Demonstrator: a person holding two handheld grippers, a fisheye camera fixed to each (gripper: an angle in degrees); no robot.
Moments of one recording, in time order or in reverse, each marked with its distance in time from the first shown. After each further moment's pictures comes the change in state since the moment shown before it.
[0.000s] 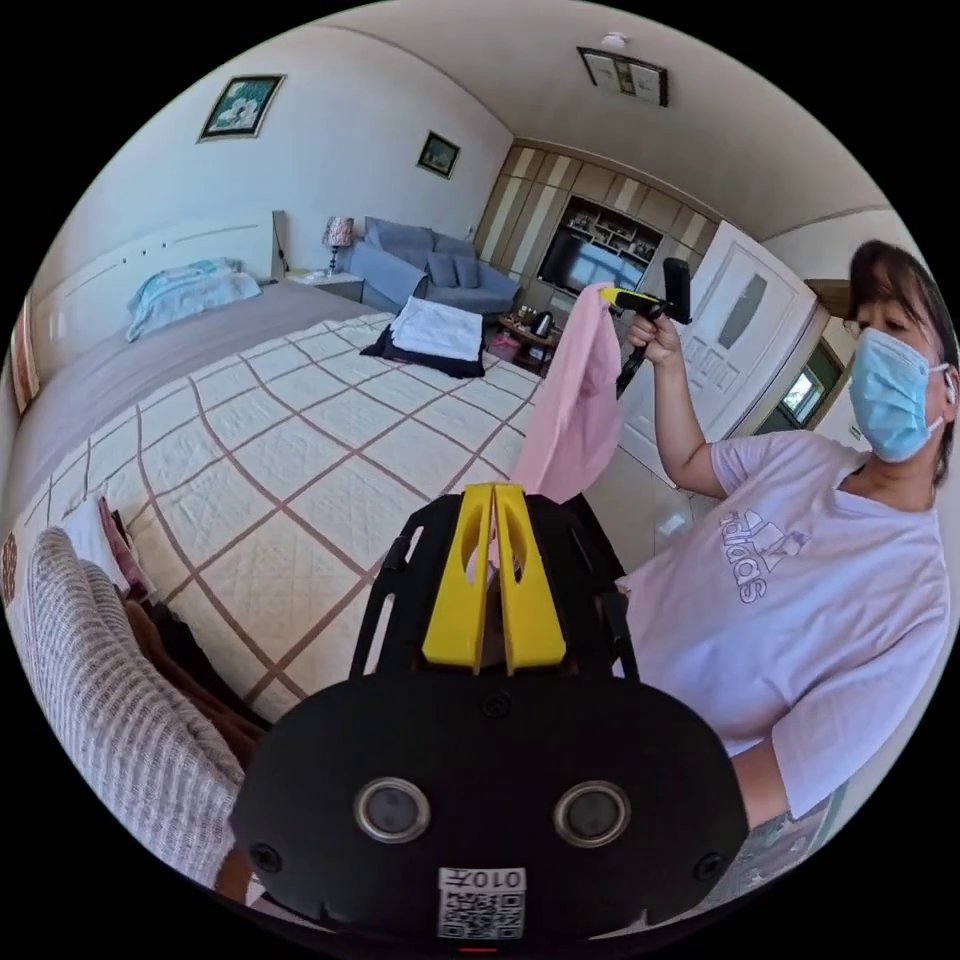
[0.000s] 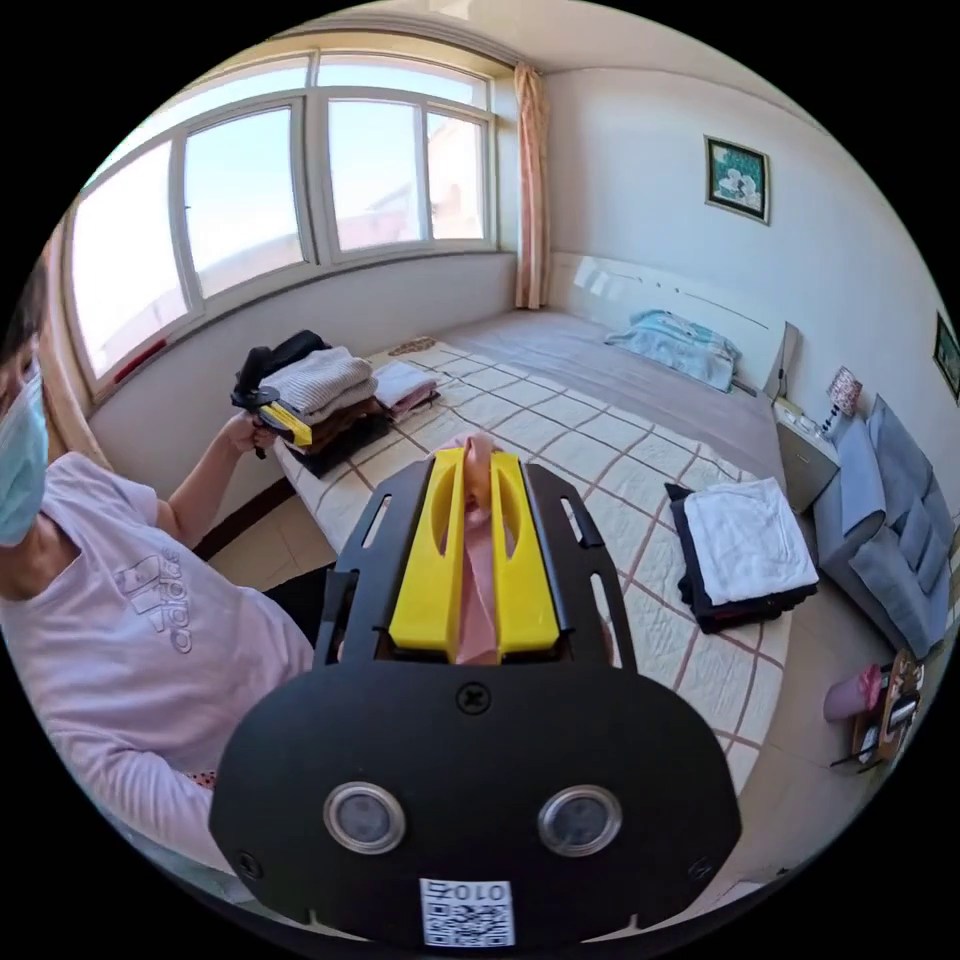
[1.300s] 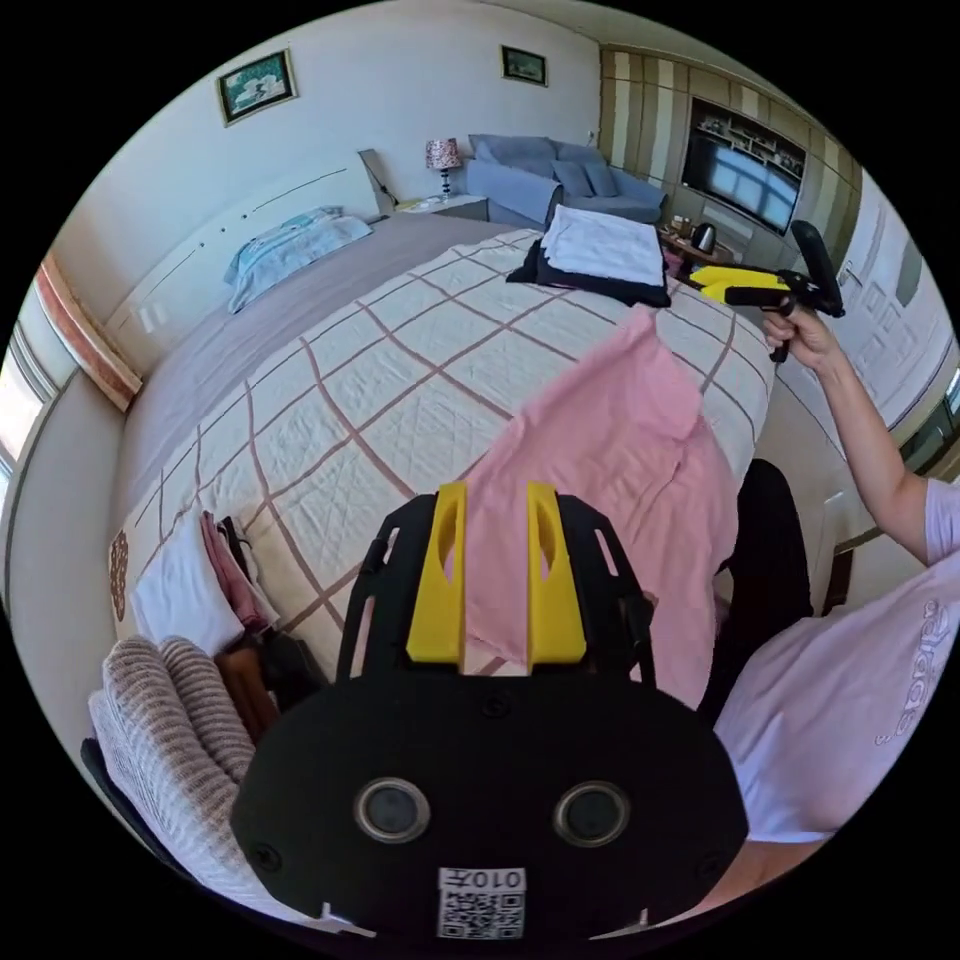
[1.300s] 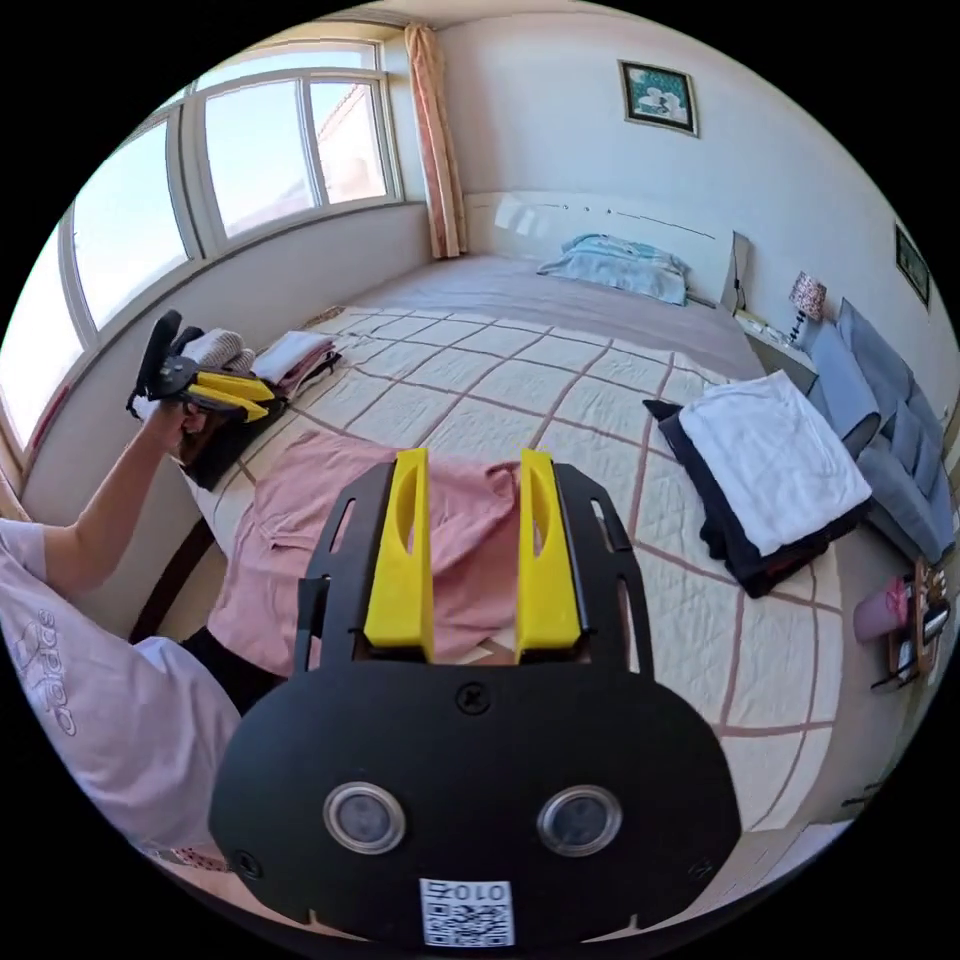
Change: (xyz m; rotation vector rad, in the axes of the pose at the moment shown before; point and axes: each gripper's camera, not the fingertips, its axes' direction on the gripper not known) left arm -0.167 -0.077 0.161 -0.253 -0.510 -0.028; right arm 0.128 -0.029 0.220 -0.004 0.032 0.206
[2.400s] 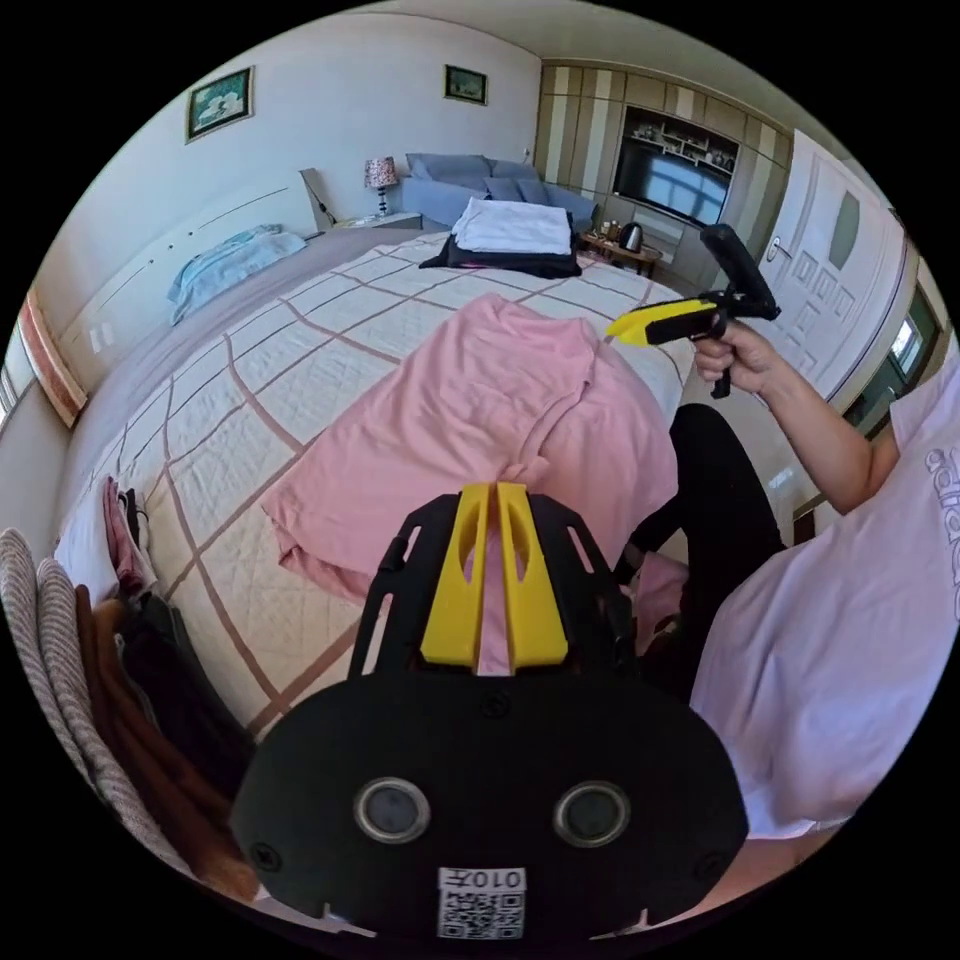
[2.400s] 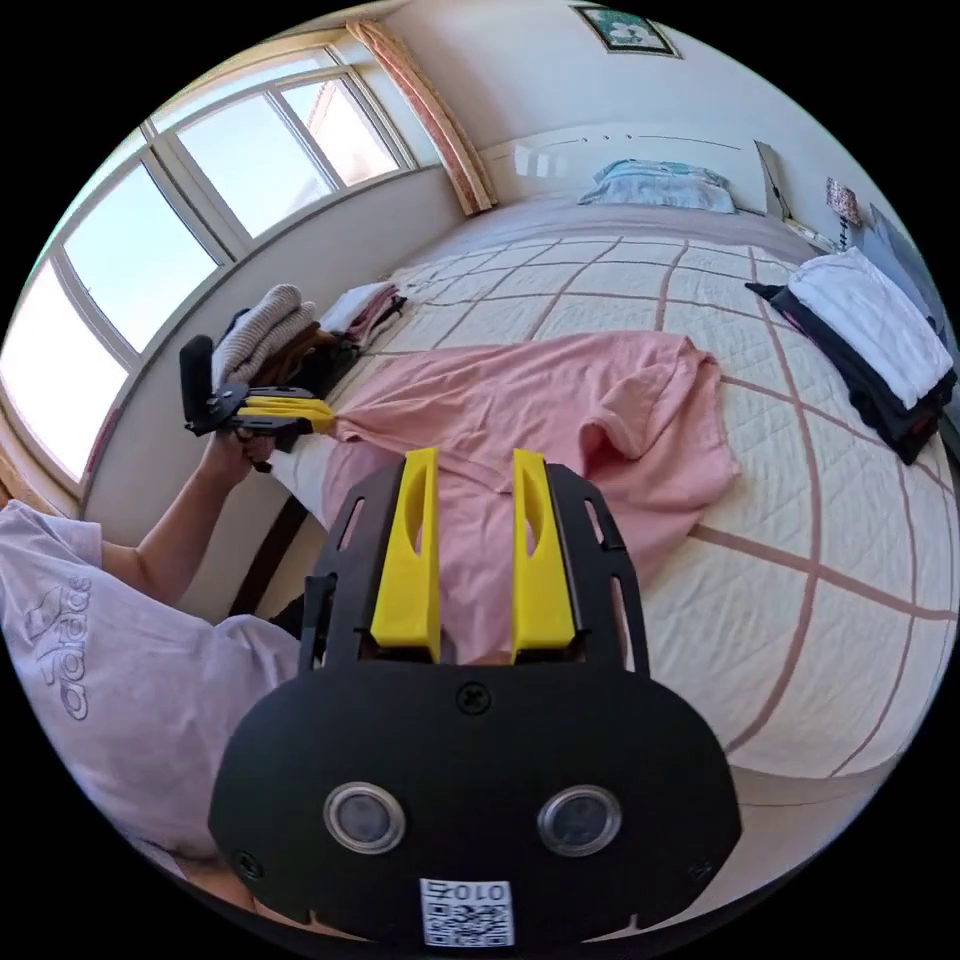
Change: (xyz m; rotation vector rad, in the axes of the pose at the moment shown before) left arm 0.040 0.092 0.094 0.100 0.173 0.064; right arm 0.062 0.008 0.106 -0.123 -0.309 0.129
